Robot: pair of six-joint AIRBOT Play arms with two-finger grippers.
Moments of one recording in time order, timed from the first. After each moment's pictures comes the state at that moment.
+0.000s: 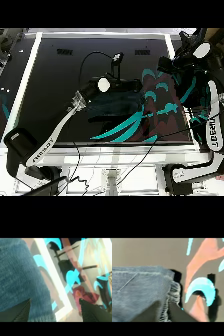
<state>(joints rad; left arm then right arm) -0.70 -1.70 1.59 0.94 -0.57 -1.59 -0.06 -1.60 1.74 -1.22 1.21 1.56</state>
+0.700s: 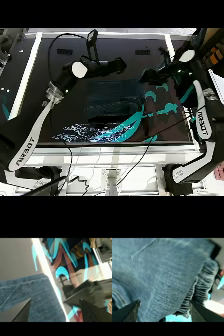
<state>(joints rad) -0.51 -1.56 1.59 0.94 -0.61 -1.58 0.01 -1.77 1.74 -1.05 1.38 1.38</state>
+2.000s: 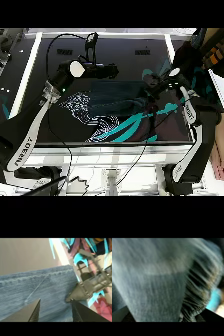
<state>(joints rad) -0.50 -1.56 1.59 1.10 -0.72 -1.58 -0.06 -2.10 1.74 -0.81 1.51 1.43</state>
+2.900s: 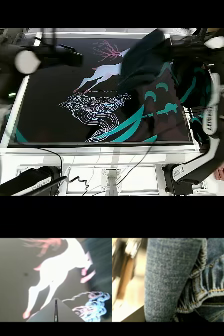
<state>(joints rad) -0.34 -1.19 1.59 1.56 -0.97 -1.51 -0.27 -1.74 2.03 -0.57 1.37 1.46</state>
